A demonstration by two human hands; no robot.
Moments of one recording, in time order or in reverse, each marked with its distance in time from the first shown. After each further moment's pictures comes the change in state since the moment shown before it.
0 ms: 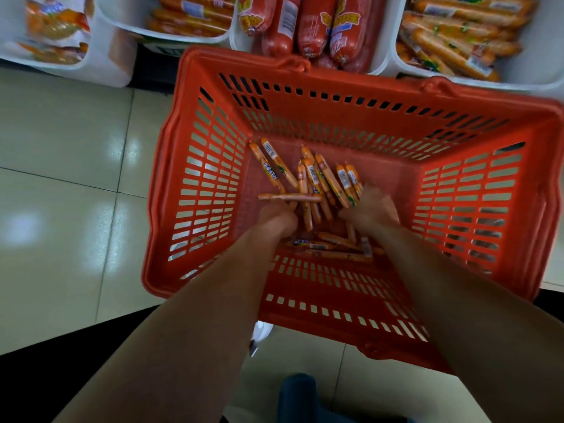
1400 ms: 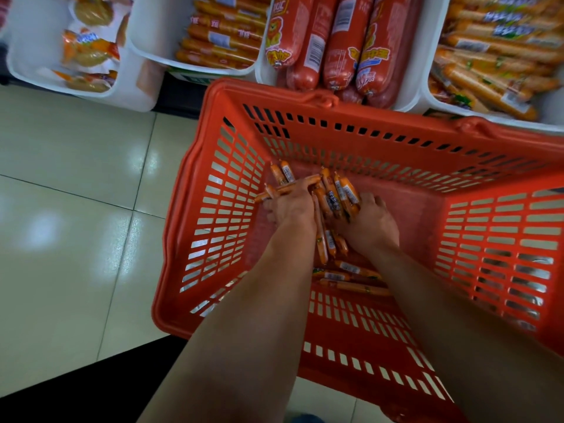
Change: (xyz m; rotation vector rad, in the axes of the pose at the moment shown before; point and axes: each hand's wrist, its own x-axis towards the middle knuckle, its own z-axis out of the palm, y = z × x) left_hand 0.039 0.053 -0.024 -1.079 0.268 -0.468; right_hand 0.010 -0.041 0.015 -0.009 0.100 -0.135
